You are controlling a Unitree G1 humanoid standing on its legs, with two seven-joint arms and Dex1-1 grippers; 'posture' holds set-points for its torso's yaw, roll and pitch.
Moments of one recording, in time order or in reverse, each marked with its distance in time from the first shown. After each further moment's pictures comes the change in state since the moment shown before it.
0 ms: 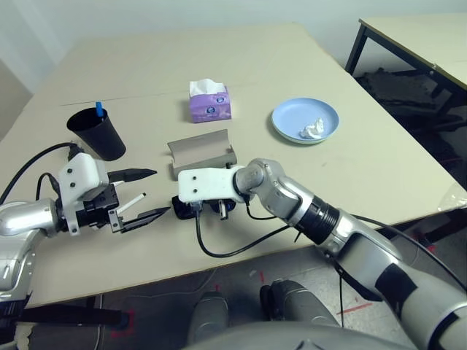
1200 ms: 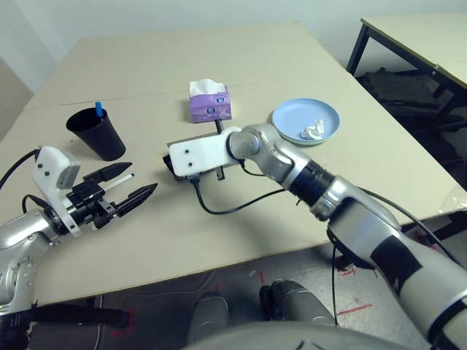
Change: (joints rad) left arm 0.033 -0.143 0.125 -0.007 -0.116 0.252 0.272; right arm -0.362 0.070 -0.100 0.557 -0.111 -0.556 -0.281
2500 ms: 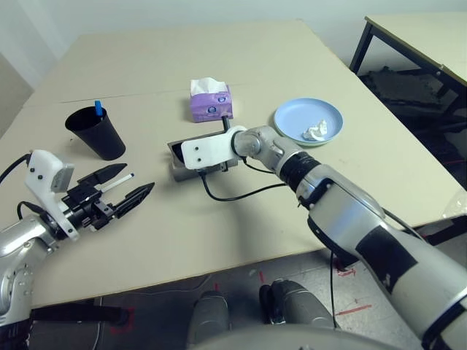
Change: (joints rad) left arm 0.037 -0.024 0.040 -0.064 -0.023 0.019 0.041; right arm -0.053 0.080 -0.053 0.428 -0.106 -0.231 -0.202
